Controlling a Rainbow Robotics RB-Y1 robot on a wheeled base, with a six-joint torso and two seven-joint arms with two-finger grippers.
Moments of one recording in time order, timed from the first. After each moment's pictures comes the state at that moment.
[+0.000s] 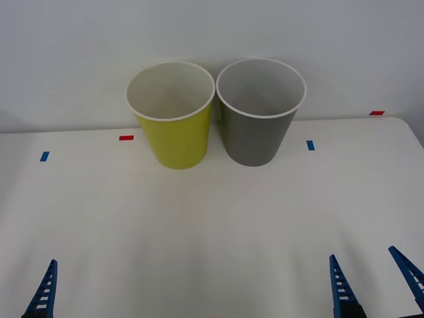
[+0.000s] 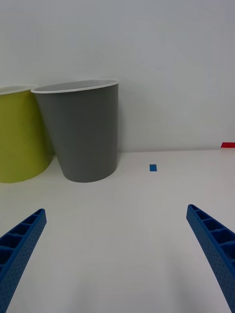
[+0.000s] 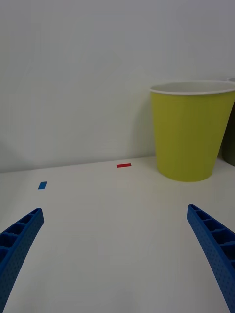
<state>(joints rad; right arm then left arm) 0.97 -0.45 0.25 -2.15 -0.20 -0.54 1.52 1.11 0.45 -0.05 -2.16 0.20 -0.60 -1.44</state>
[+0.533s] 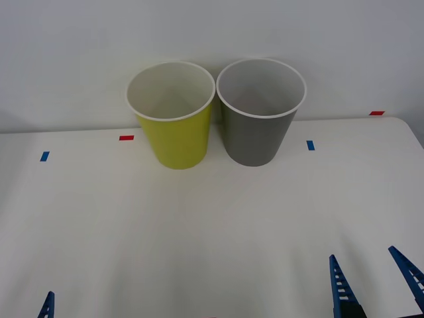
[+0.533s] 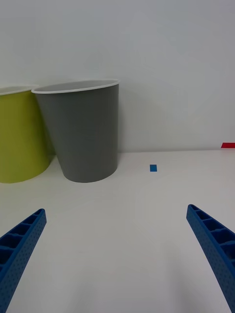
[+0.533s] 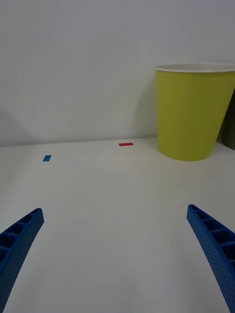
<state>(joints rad) 0.97 -0.45 0.25 -2.15 -0.20 -0.54 1.52 1.16 0.44 -0.10 -2.06 0.20 -0.71 -1.43</state>
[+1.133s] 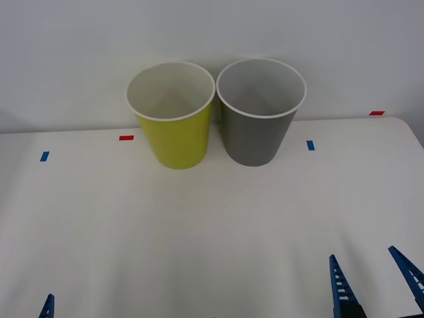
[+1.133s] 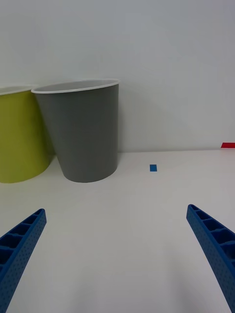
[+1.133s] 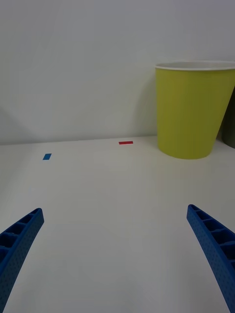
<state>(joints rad) 0.97 -0.45 0.25 -2.15 -0.20 -0.54 1.52 1.16 0.44 -0.10 -2.06 0.20 -0.71 -1.43</state>
